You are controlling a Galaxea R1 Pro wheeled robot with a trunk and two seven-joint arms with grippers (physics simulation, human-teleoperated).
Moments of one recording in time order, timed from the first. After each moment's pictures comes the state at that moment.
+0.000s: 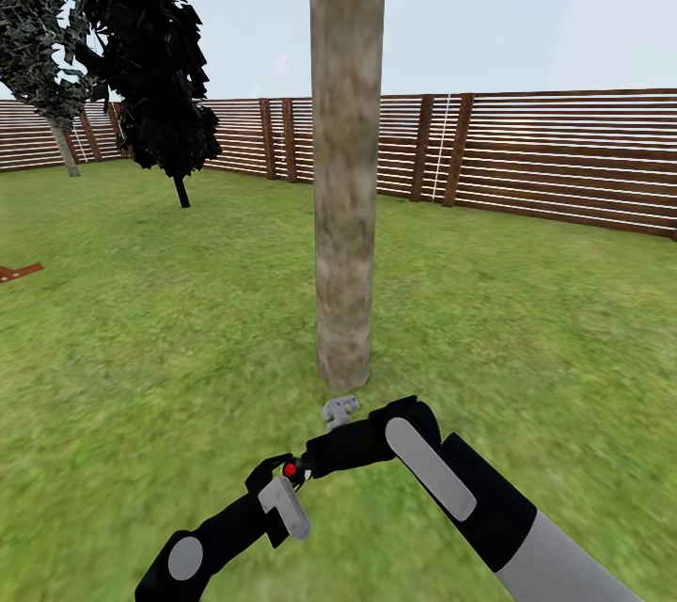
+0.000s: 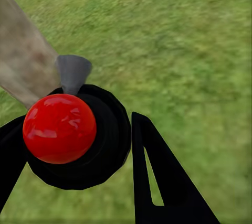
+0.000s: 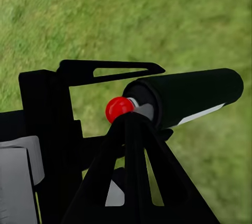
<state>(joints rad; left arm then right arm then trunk) -0.10 0.06 -0.26 -1.46 -0.48 0.11 -0.53 -0.64 -0.04 0.72 -1.35 -0.99 1.04 -0.13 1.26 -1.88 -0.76</state>
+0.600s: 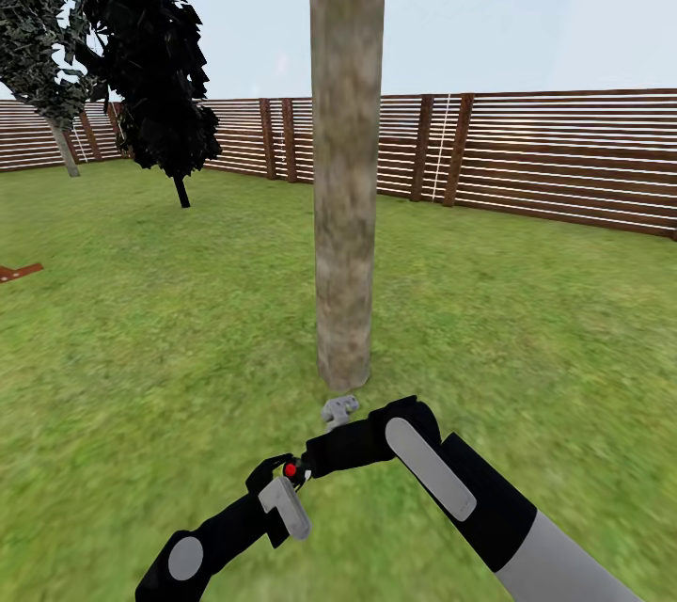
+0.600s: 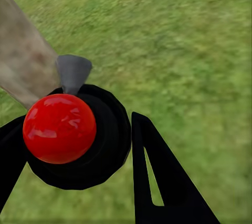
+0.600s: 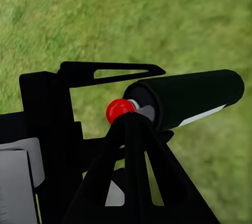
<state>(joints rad) -0.10 0.06 -0.27 -1.46 -0.48 0.11 -0.53 -0.64 -0.04 0.72 -1.35 -0.99 1.03 -0.13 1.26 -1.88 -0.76</state>
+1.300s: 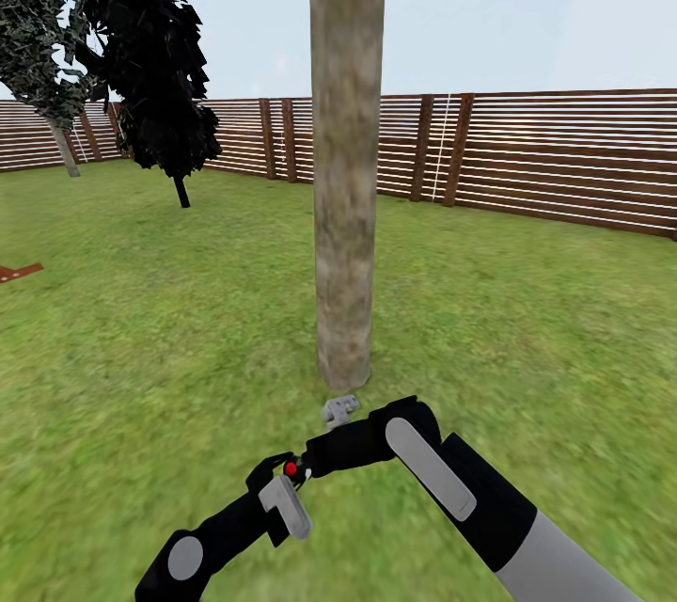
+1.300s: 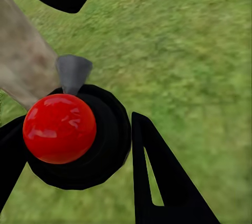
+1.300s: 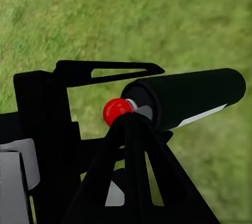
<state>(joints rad) -0.10 0.06 -0.27 -1.47 -0.48 0.11 -0.53 -0.64 -0.04 0.72 -1.35 -0.99 1.03 -0.13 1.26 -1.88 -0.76</state>
